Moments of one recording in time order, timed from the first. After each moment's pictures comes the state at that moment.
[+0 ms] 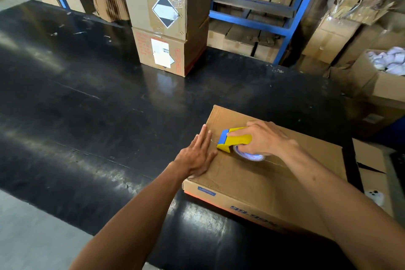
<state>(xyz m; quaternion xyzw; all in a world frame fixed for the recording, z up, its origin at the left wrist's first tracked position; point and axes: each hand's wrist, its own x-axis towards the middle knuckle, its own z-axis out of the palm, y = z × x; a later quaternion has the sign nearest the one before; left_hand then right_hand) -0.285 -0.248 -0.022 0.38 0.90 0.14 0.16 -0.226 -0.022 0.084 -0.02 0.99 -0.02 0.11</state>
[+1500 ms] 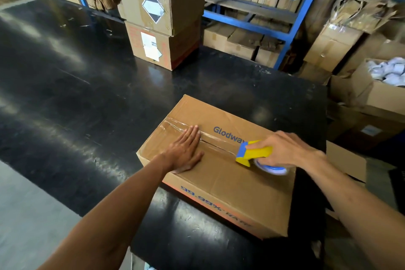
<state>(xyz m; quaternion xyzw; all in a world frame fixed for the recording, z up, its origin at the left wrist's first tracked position) -0.209 -0.161 -0.028 0.40 0.91 0.04 0.09 -0.105 0.140 0.094 -0.05 0.98 0.01 0.17</state>
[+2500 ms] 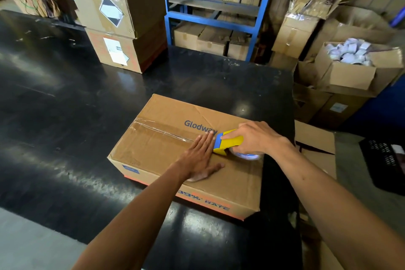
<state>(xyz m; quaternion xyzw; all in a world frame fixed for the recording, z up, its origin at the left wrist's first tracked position) -0.134 -0.053 -0.027 0.48 0.87 0.03 0.06 -0.074 0.154 0.088 -0.03 0.99 -0.02 0.12</state>
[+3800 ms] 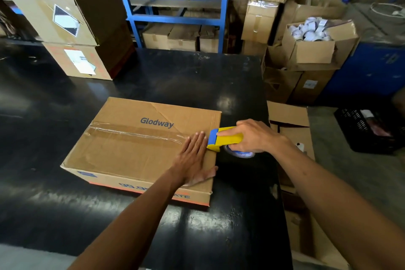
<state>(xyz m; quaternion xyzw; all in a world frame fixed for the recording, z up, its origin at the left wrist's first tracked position) -0.079 -0.028 -0.032 0.50 0.86 0.01 0.06 0.010 0.193 0.073 0.03 0.99 -0.12 0.08</state>
